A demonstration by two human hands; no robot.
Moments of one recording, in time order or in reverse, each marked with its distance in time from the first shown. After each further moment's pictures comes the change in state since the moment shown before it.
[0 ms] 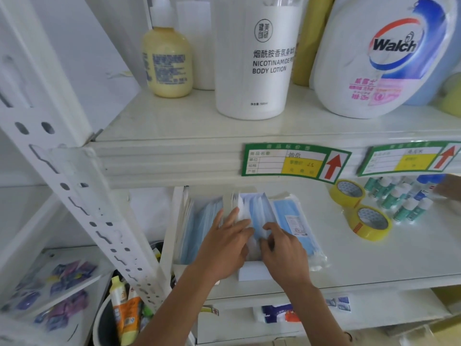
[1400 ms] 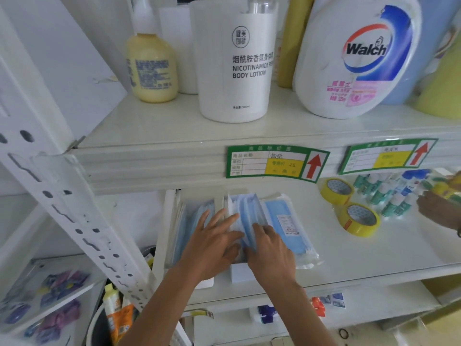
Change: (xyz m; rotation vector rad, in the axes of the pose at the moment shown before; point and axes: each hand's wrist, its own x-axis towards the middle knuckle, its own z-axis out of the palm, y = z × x) left_hand -0.004 -0.015 -0.011 -0.013 -0.029 0.025; right_hand -0.005 -0.025 -0.003 -0.149 -0.137 0.079
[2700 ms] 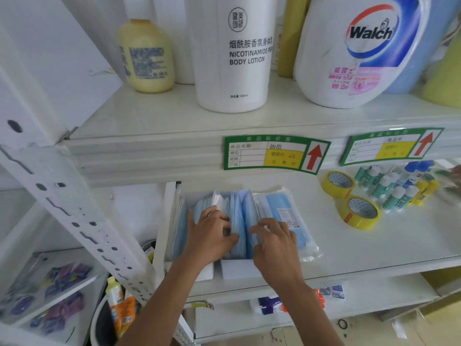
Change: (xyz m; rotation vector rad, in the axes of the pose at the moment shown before) left_hand 0.014 -0.002 0.015 -0.295 -0.064 -0.389; right_hand -0.011 0.019 -0.005 0.052 0.121 -0.166
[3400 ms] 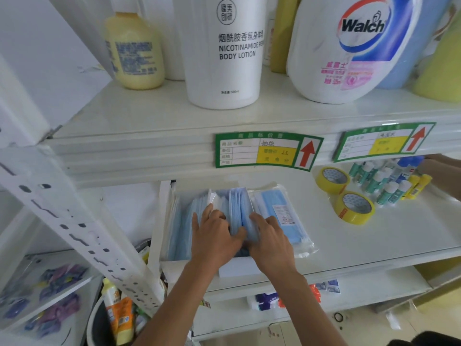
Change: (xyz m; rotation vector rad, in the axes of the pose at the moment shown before) left_hand -0.007 0.030 0.014 0.010 0.109 -0.101; right_hand 0.014 0.000 0.003 0.131 -0.189 0.242
